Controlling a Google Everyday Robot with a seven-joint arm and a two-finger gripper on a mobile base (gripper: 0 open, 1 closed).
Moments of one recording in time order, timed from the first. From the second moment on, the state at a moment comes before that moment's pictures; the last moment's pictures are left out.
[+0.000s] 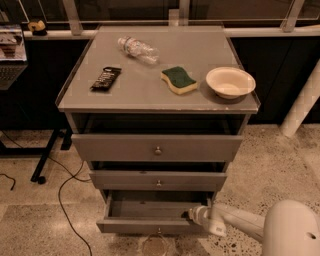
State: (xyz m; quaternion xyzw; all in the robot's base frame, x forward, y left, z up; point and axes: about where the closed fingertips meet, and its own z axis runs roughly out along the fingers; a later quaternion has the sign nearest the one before) arm 0.590 -0.193 0.151 -0.02 0.96 0.13 0.26
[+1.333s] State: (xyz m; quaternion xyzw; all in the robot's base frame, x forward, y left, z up) arm 0.514 -0.203 0.139 0.00 0.96 0.20 0.21
